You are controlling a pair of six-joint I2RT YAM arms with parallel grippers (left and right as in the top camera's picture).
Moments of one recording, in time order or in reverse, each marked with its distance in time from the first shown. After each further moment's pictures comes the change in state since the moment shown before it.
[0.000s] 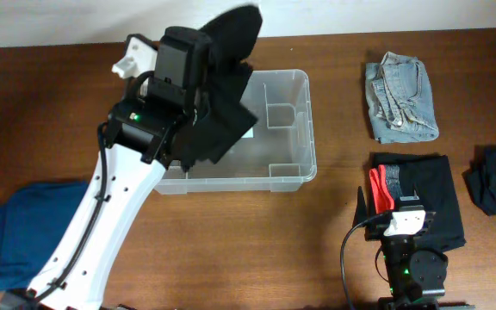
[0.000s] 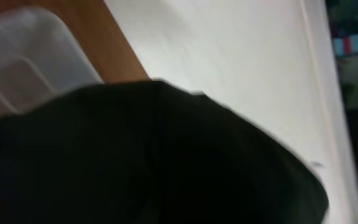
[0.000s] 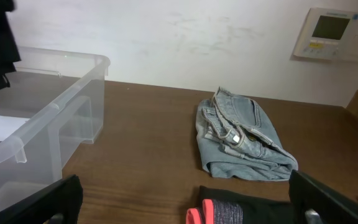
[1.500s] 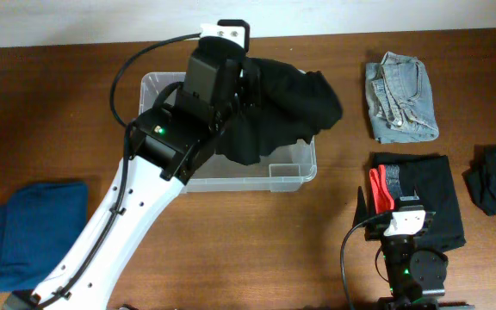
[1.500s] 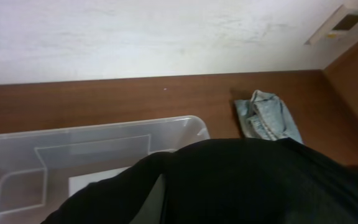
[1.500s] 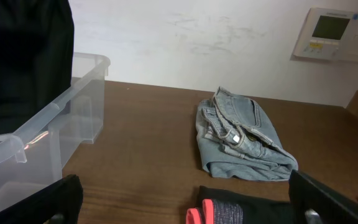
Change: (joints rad) left arm -0.134 -0.020 0.000 0.045 0.192 0.985; right arm 0.000 0.000 0.000 0.000 0.000 0.000
